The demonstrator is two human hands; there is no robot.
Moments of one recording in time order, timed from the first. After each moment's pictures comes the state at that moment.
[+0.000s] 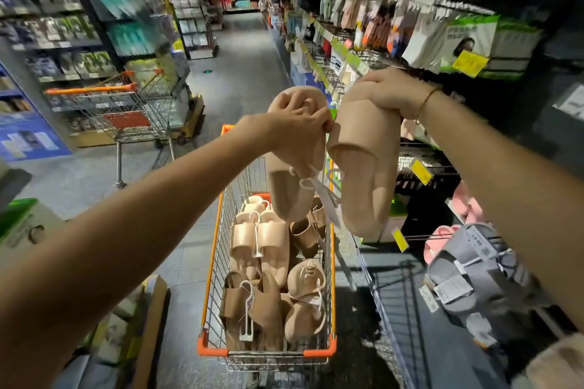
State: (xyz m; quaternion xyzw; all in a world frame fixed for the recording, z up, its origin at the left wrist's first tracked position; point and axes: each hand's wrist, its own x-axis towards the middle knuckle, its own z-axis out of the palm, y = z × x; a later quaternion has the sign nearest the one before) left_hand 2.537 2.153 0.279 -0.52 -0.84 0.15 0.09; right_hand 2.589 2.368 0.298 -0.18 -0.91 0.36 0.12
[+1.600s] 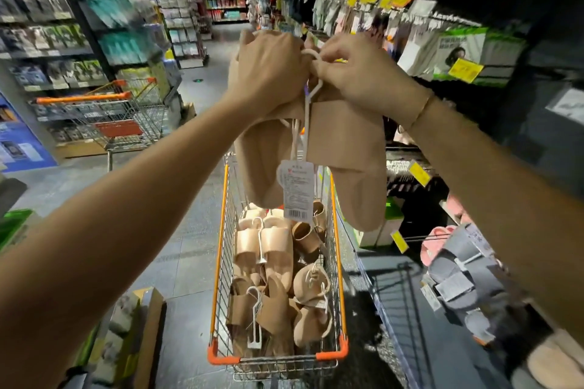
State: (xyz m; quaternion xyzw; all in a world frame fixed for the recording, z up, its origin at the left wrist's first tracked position) left_hand 2.518 2.115 0.356 -0.37 -0.86 -0.13 0.31; right_hand 2.621 2.238 0.356 0.01 -0.92 0.27 0.28
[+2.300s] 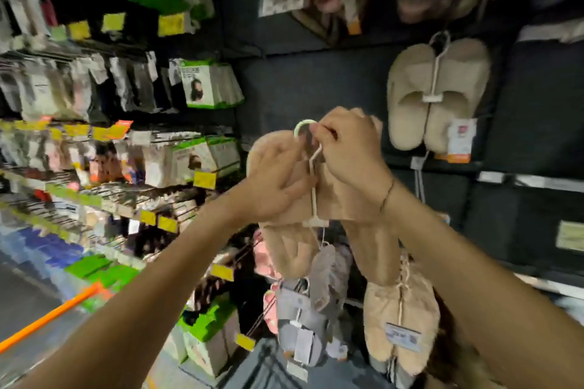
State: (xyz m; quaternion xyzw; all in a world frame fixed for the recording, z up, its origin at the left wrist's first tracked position) left_hand 2.696 2.366 0.380 -0.86 -0.43 -0.29 0.00; right_hand 2.867 2.399 0.411 -0.46 -0.73 -0.10 0.49
